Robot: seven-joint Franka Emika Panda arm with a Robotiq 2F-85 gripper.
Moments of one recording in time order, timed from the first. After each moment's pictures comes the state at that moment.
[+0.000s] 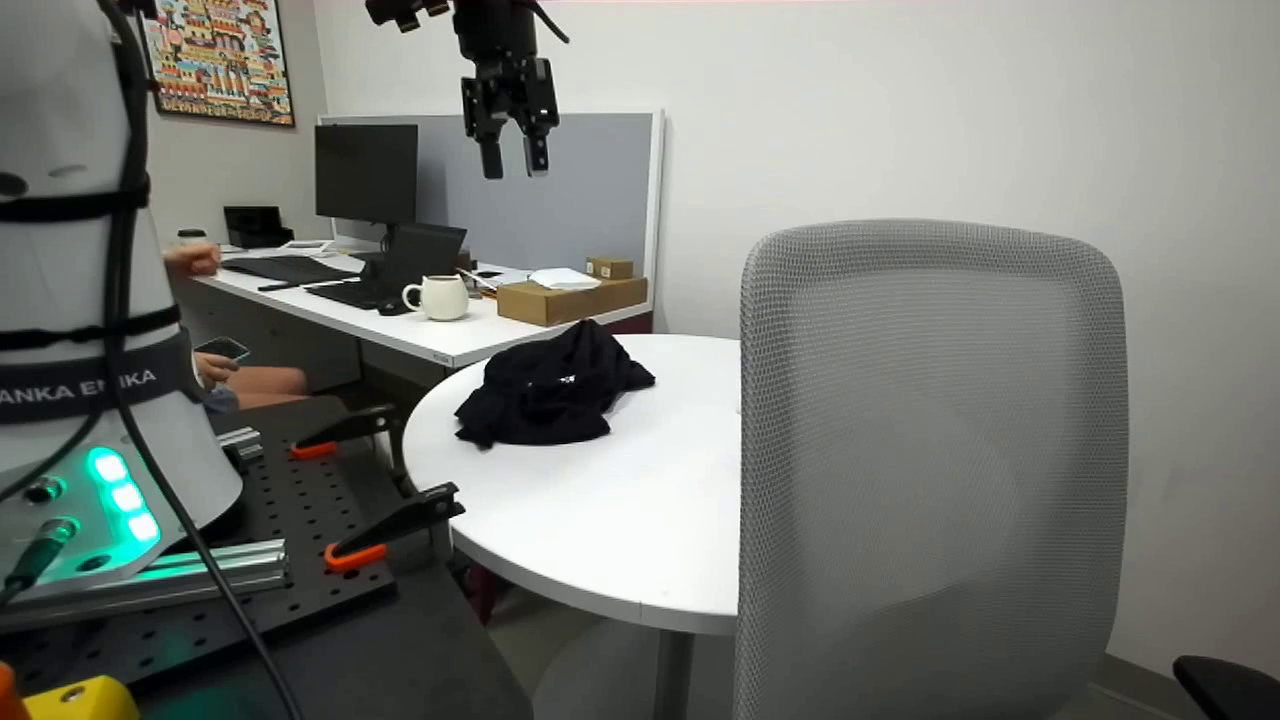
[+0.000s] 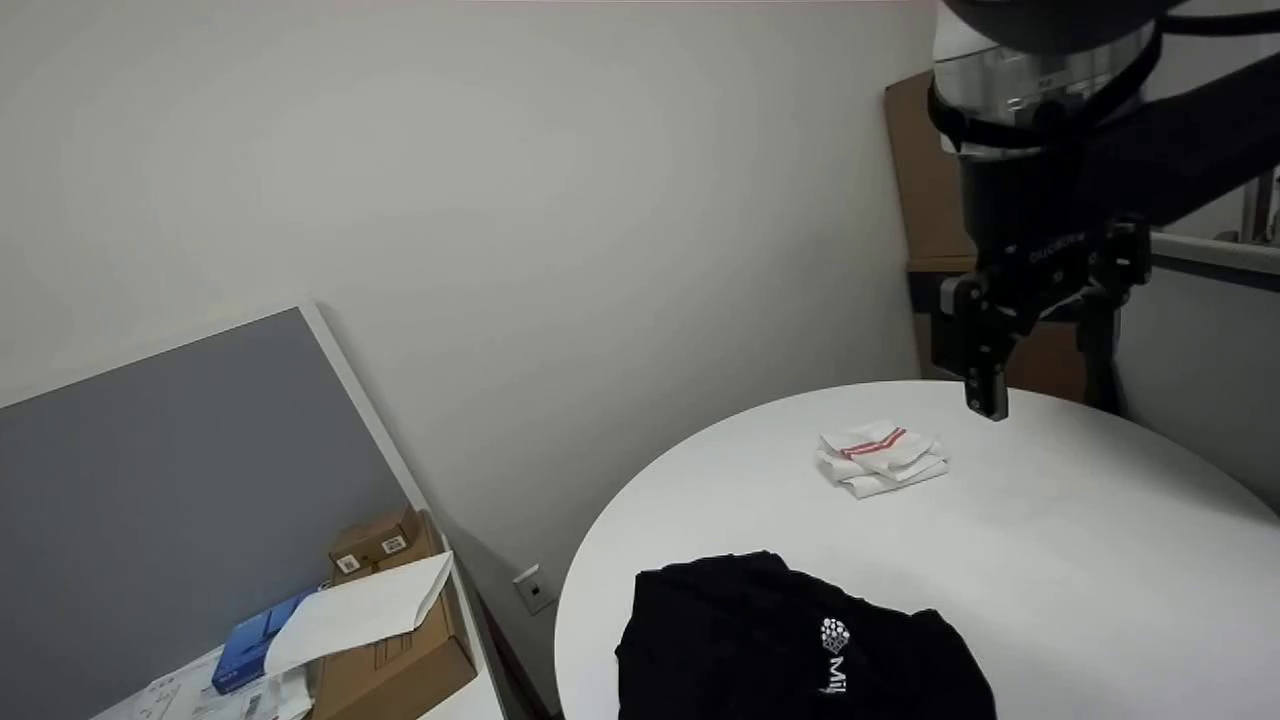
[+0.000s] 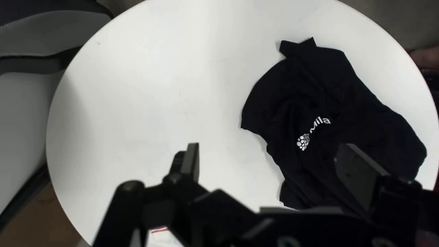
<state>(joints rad) 0.03 -0.68 0.09 -2.74 -0.03 2.16 0.04</state>
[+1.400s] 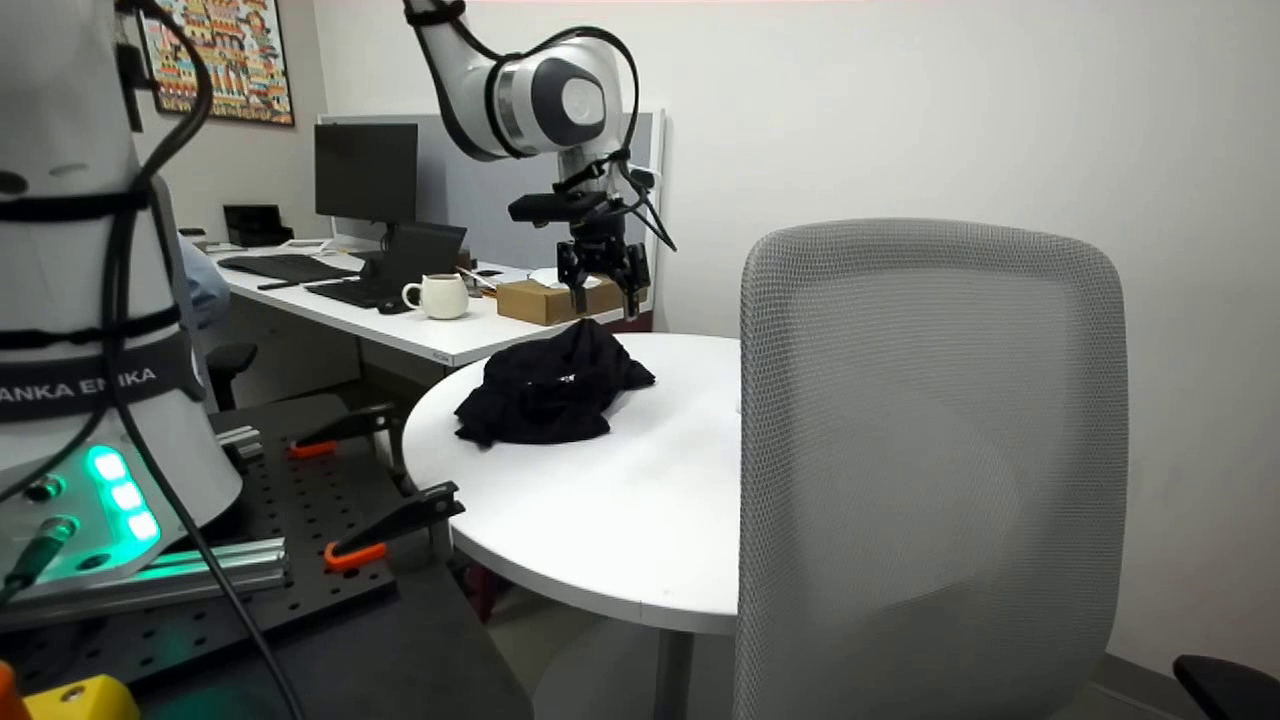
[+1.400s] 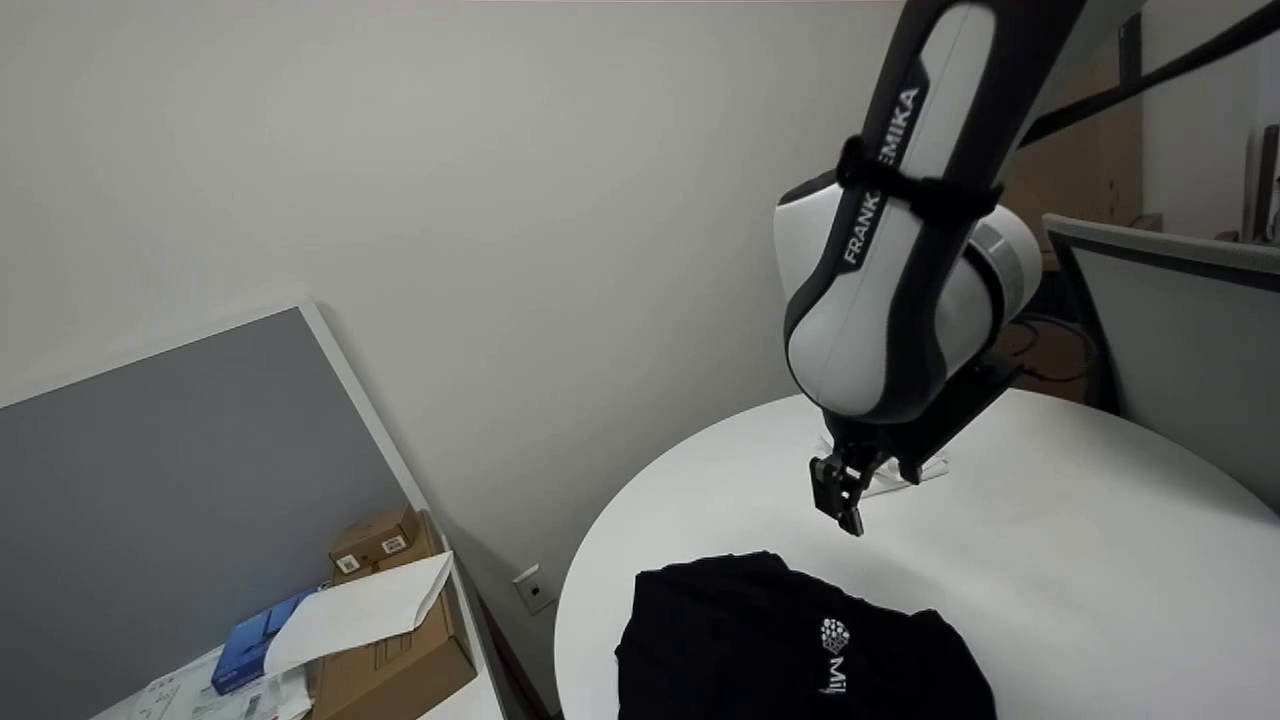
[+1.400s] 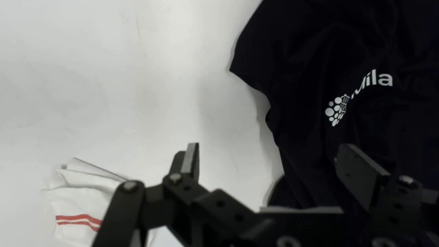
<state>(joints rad) 0.04 0.18 0.12 -2.42 -0.24 2.71 0.08</state>
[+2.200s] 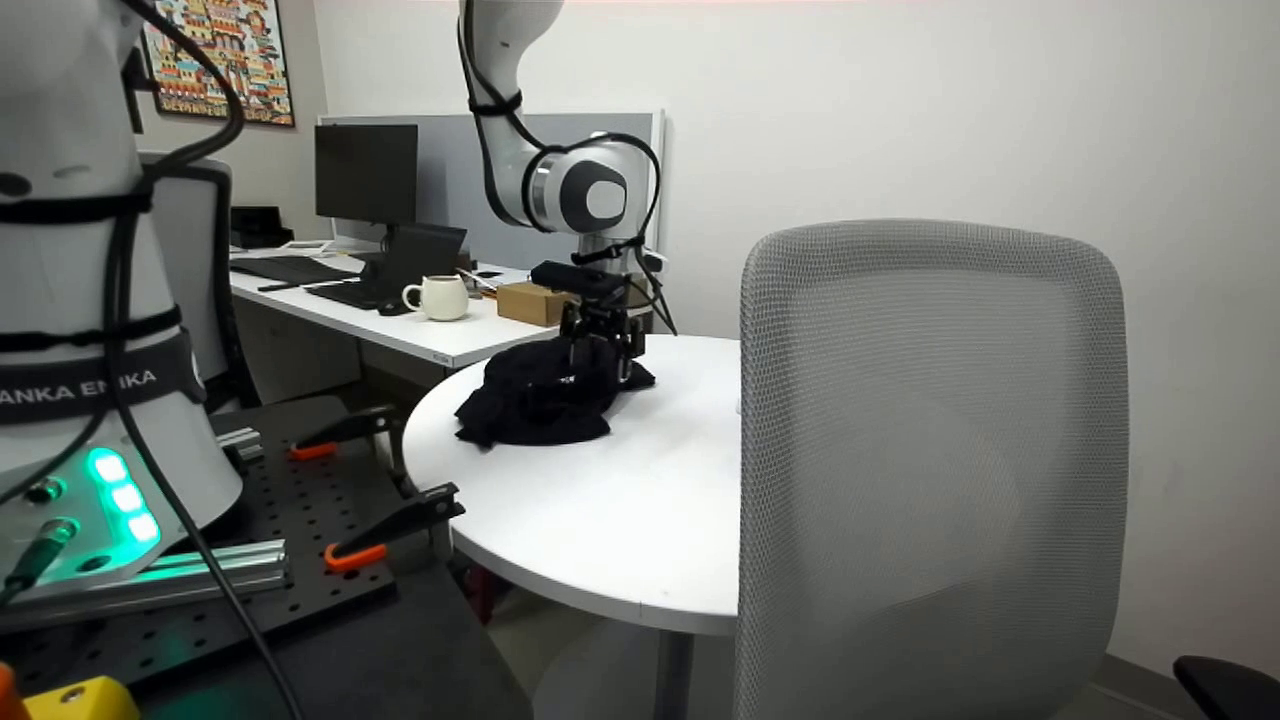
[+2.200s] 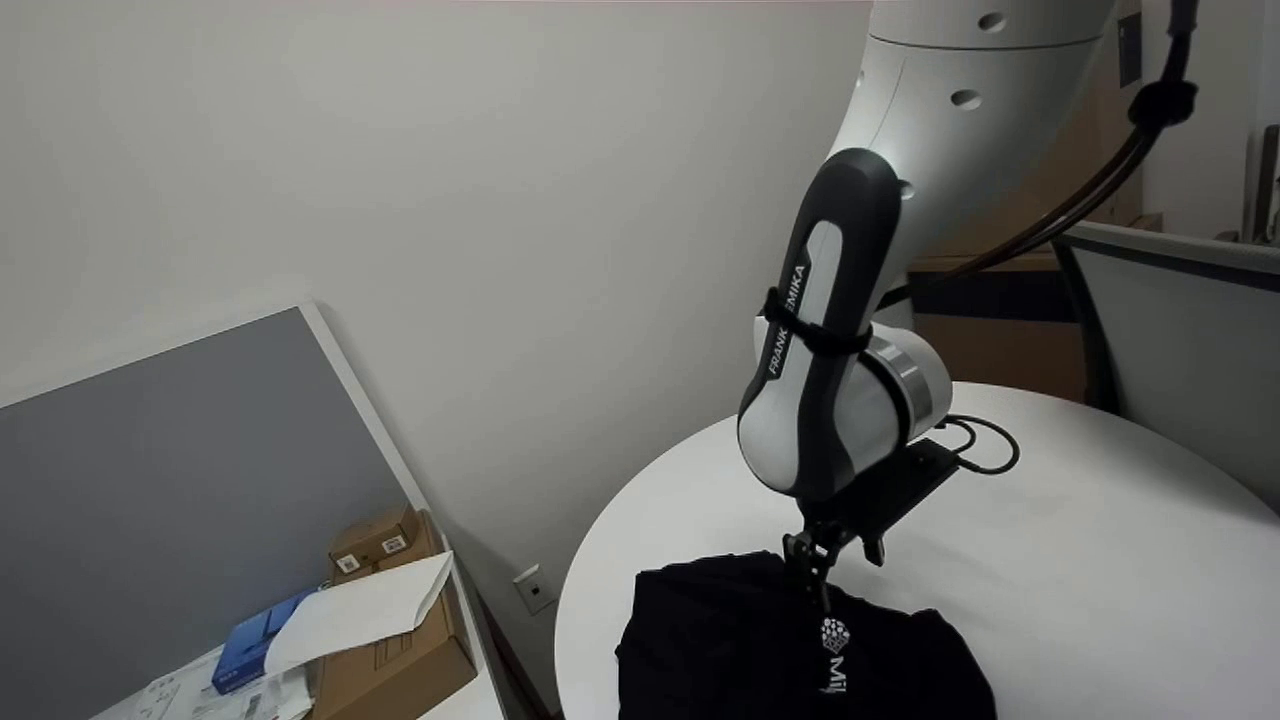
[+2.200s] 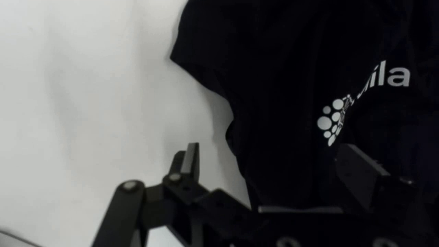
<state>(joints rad) 0.05 0.53 0.15 -2.19 -0.10 2.71 -0.07</state>
